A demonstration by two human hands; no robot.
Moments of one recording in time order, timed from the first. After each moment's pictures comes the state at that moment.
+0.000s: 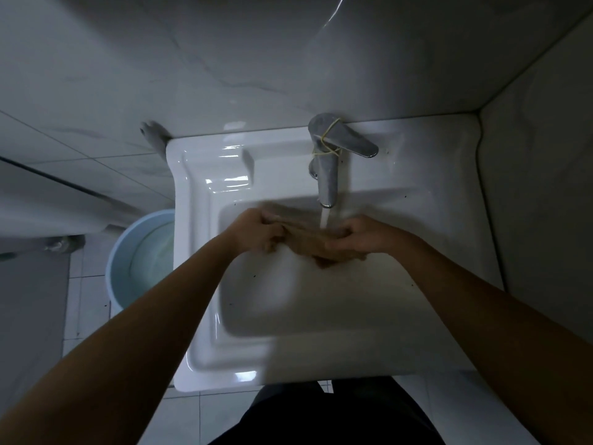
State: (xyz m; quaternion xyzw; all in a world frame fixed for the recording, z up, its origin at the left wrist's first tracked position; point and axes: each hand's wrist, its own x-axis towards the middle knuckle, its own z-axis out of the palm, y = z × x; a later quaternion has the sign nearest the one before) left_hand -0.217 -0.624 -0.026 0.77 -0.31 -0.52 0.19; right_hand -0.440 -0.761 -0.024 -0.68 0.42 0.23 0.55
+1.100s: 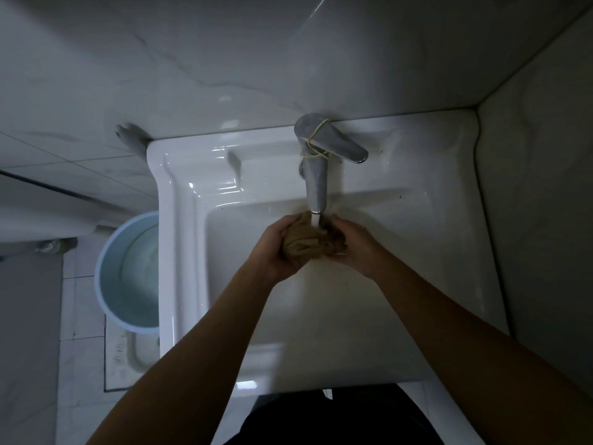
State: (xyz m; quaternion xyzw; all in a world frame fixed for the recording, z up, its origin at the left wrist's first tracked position) left_hand -0.292 -0.643 -0.032 0.49 0.14 -0.70 0.50; right_hand -0.441 -0.742 -0.055 -0.32 0.56 -0.01 0.76
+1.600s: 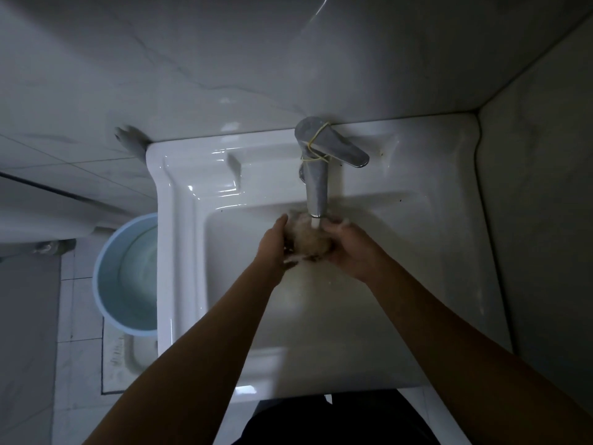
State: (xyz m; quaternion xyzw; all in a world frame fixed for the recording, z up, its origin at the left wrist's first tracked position) left_hand -0.295 -0.648 -0.055 0.66 0.15 -0.59 0.44; right_hand -0.425 -0.736 -0.057 -0.28 0.46 -0.07 0.84
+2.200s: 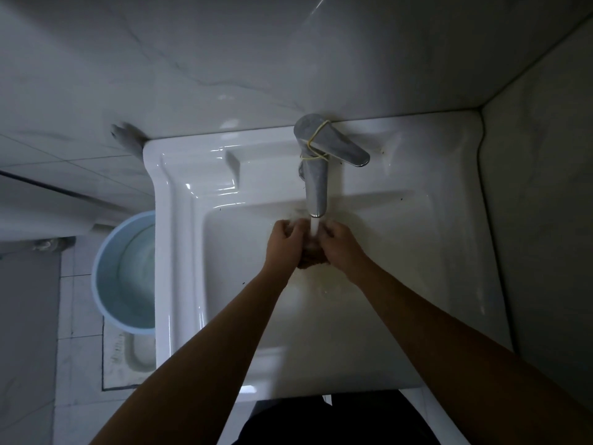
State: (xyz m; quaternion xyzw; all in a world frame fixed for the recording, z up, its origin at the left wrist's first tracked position) left_hand -0.316 -0.650 -0.057 0.76 -0.06 -0.50 0.41; right_hand -0.418 -0.721 -0.059 -0.55 0.56 0.01 0.62
